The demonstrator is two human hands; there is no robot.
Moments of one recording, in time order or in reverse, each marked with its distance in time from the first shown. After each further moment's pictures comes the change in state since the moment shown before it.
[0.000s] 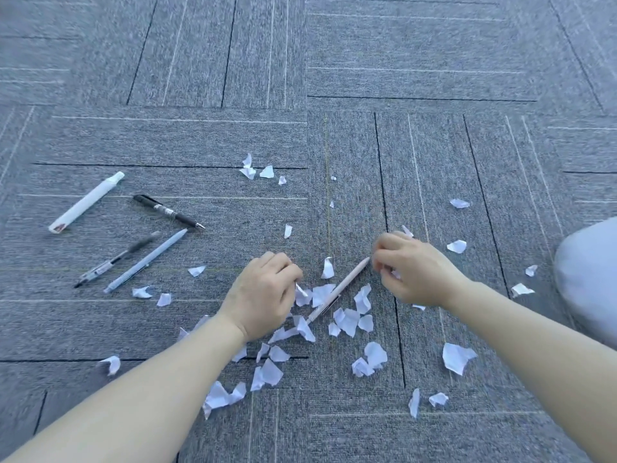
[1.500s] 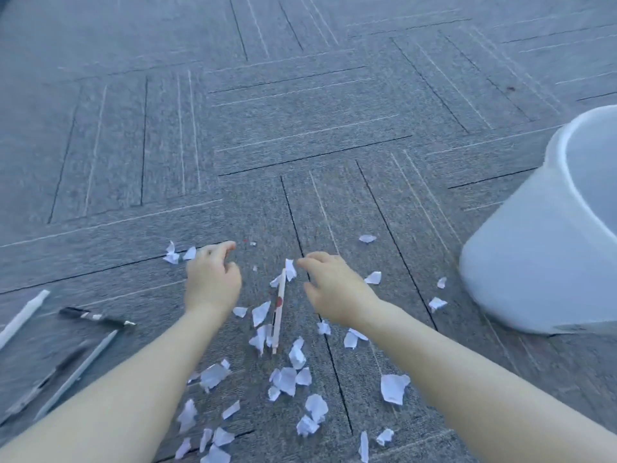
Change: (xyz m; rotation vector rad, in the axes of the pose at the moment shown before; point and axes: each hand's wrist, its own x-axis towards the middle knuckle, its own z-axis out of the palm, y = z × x) left_hand 0.133 0.027 -0.033 -0.178 0.140 -0.643; right_hand 0.008 -0.019 -0.058 0.355 0.066 0.444
